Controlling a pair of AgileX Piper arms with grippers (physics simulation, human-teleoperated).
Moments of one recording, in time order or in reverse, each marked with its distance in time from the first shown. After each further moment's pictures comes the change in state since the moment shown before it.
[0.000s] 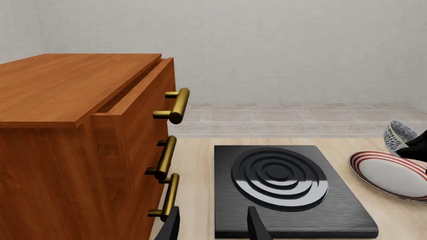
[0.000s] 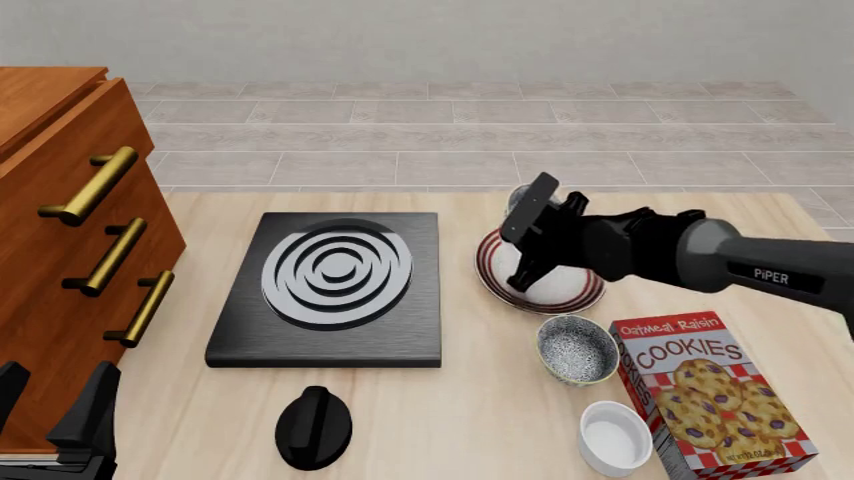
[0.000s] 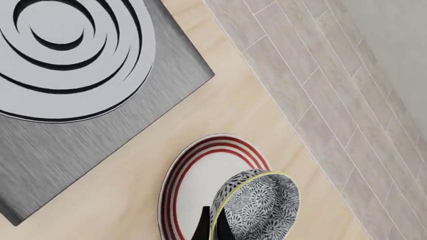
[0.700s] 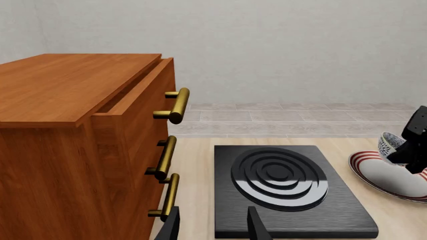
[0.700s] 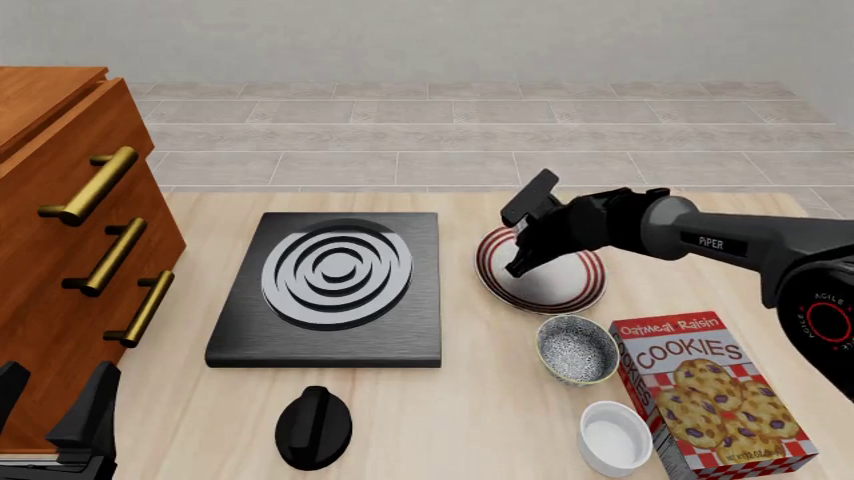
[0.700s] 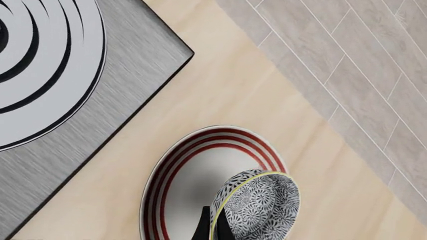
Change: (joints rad) left arm 0.000 0.000 0.000 0.000 0.000; right arm -0.061 0.197 -0.231 0.191 0.136
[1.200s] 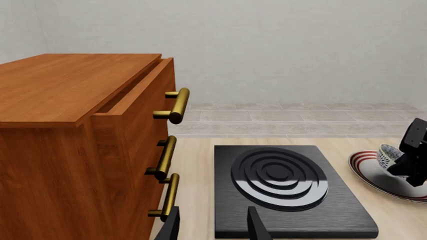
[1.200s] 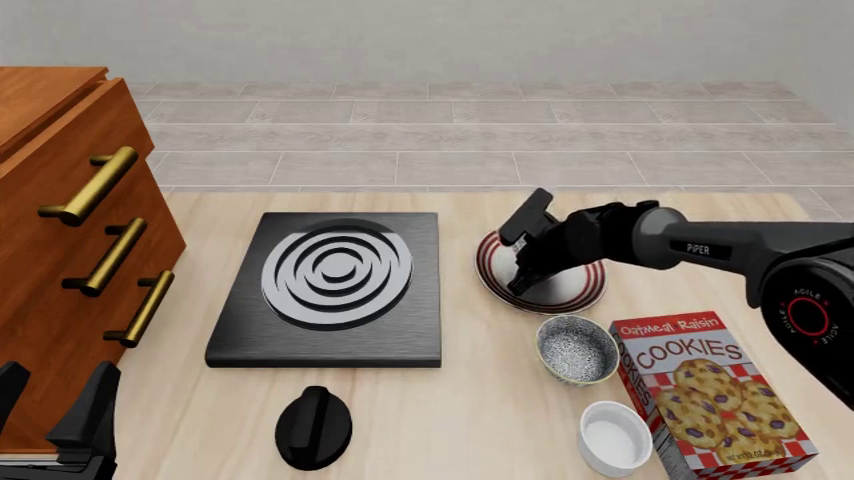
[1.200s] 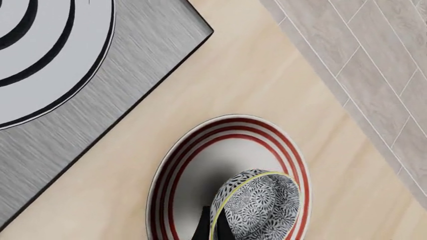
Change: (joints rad) left arm 0.000 0.000 0.000 0.000 0.000; right arm 0.002 0.036 0.029 0.000 -0.036
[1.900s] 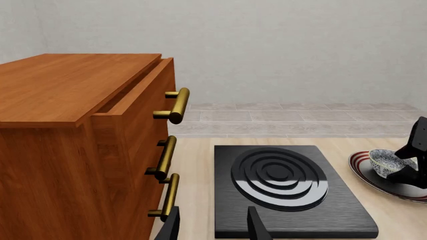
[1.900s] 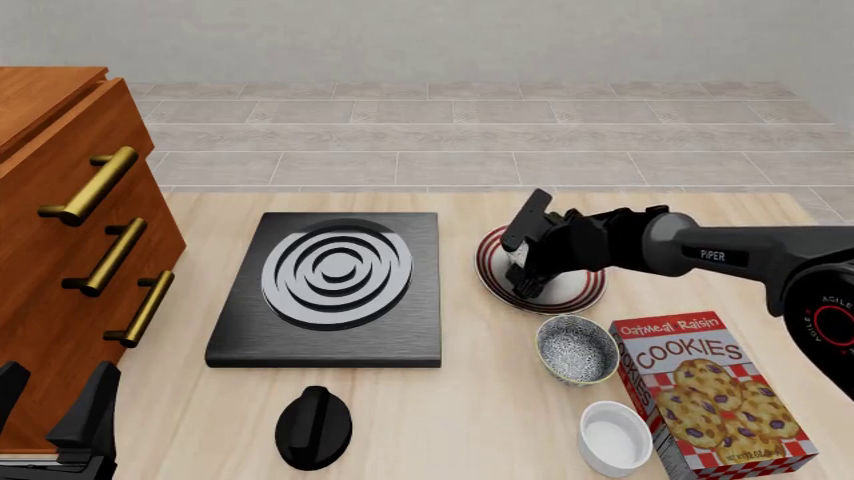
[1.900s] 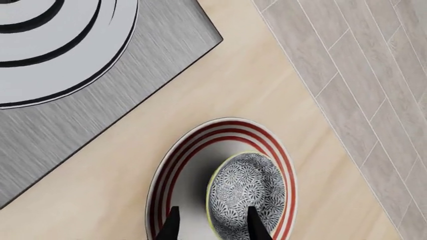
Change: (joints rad) left arm 0.000 0.000 0.000 0.000 0.000; right arm 0.005 -0.050 0.070 -0.082 -0.110
